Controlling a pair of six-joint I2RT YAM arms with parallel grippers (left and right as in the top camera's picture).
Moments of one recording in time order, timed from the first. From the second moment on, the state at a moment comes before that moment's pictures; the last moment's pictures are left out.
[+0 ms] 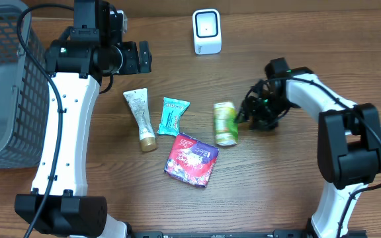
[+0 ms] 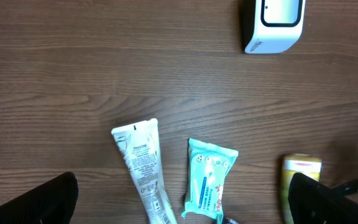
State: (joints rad) left arm -0.07 1.70 1.85 -1.13 0.08 -0.15; right arm 0.19 2.06 1.37 -0.92 -0.58 0.32
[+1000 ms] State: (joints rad) left arm -0.07 1.70 1.85 -1.13 0.08 -0.15; right arm 0.27 2.02 1.33 -0.81 -0.56 0.23
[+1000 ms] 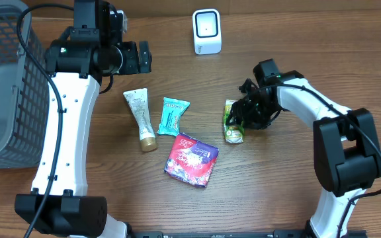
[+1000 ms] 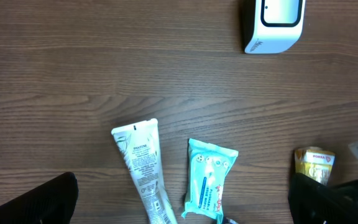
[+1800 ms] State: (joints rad) left arm -0.07 1.70 1.85 -1.13 0.08 -0.15; right arm 0.20 2.00 1.26 -0.69 -0.77 0.23
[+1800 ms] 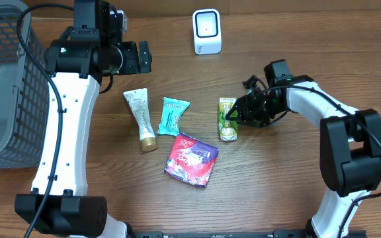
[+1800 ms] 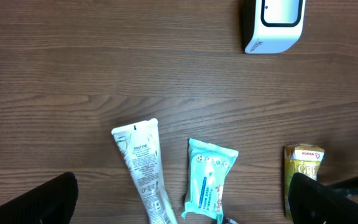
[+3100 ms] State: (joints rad) left arm -0.07 1.70 1.85 -1.13 0.08 -0.15; right arm 0.17 2.11 1.29 -0.39 -0.80 0.39
